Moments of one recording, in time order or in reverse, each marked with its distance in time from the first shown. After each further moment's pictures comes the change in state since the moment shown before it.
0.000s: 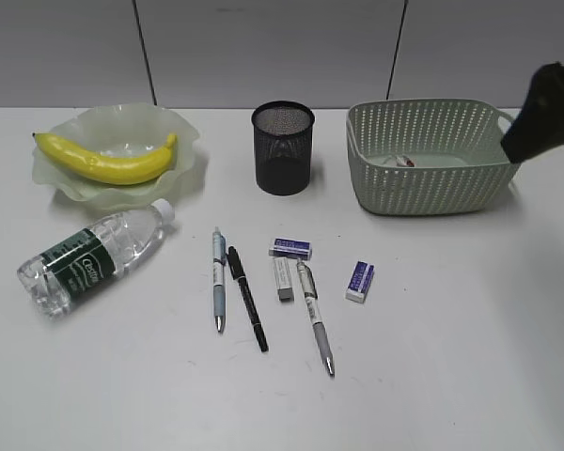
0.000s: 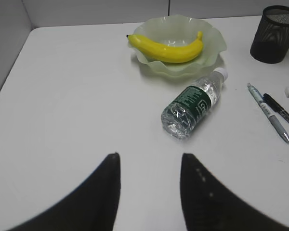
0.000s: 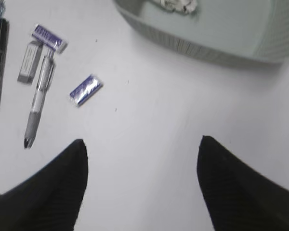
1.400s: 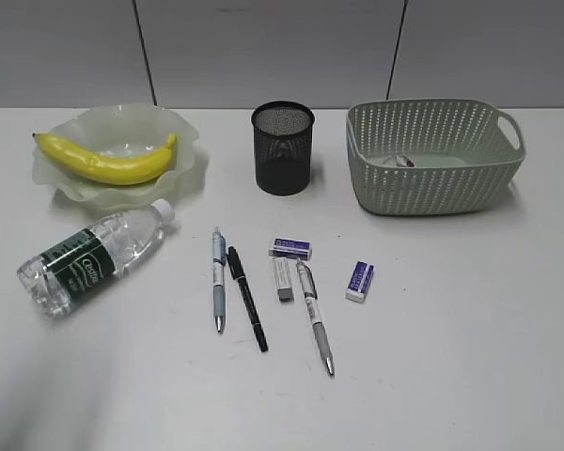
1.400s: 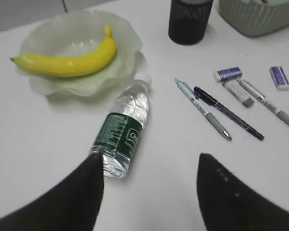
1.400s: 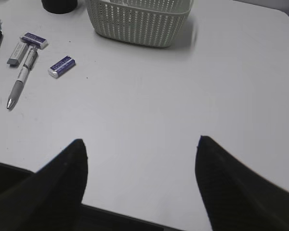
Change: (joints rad) left arm 0.000 0.659 -0.088 -0.441 -0.355 0.553; right arm 0.000 -1.403 0.689 -0.193 0.088 0.186
